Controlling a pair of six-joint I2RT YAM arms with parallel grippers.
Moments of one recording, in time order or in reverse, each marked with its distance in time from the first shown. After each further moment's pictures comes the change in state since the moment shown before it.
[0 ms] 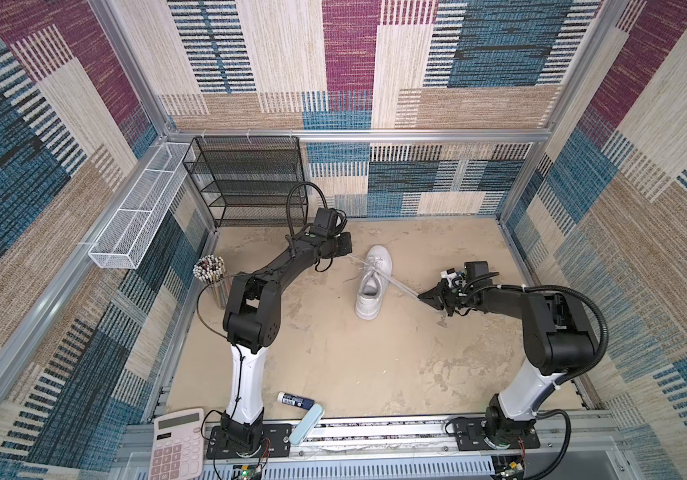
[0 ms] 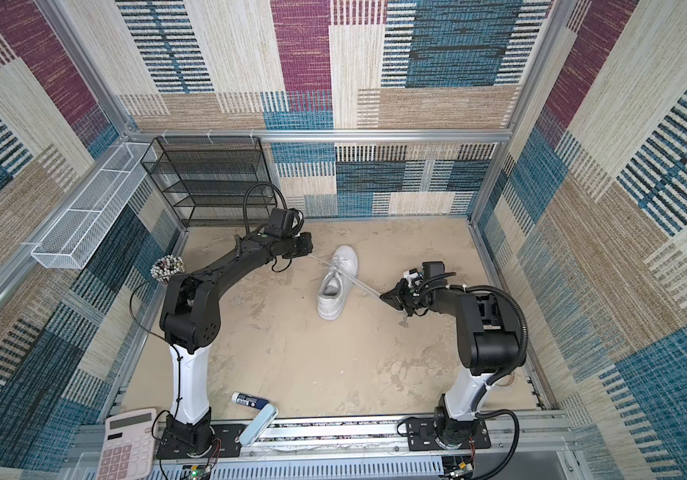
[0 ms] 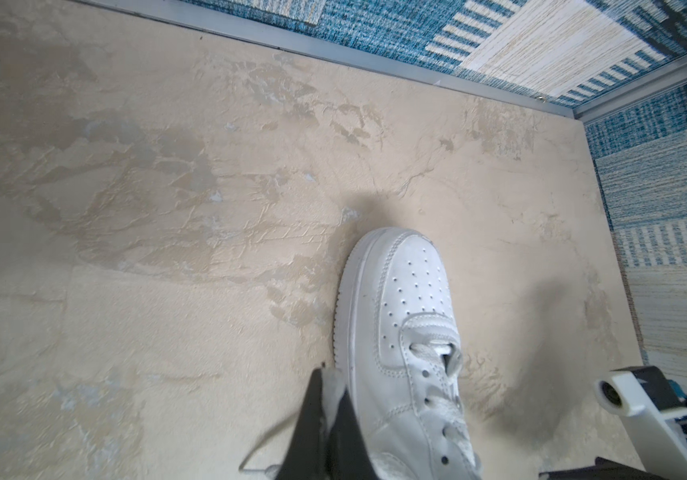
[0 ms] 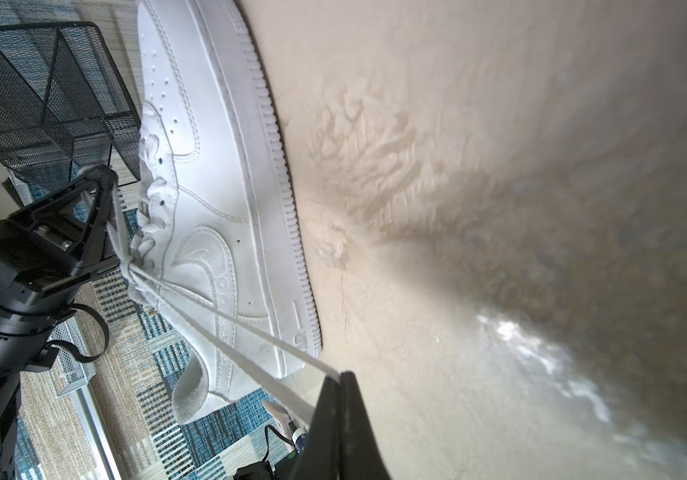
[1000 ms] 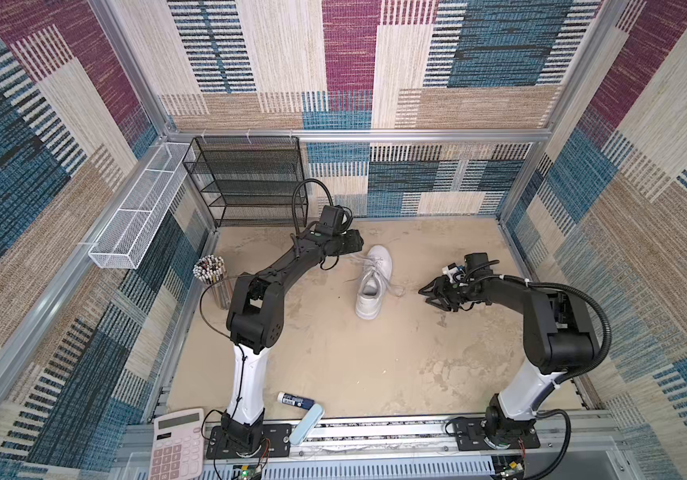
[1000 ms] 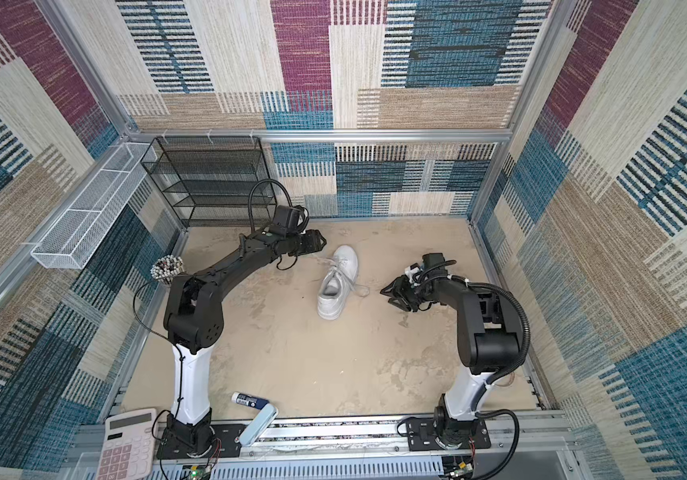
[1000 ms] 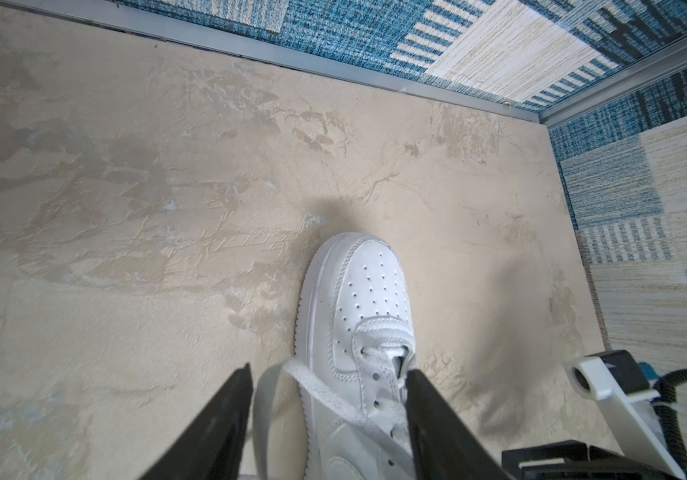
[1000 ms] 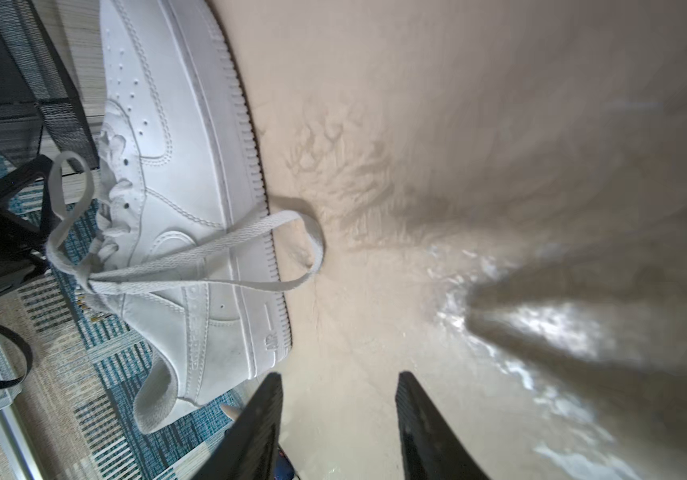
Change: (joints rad) left arm -0.024 0.002 0.032 0.000 0.029 -0.043; right arm -0.003 -0.011 0.146 -0.275 0.112 -0.180
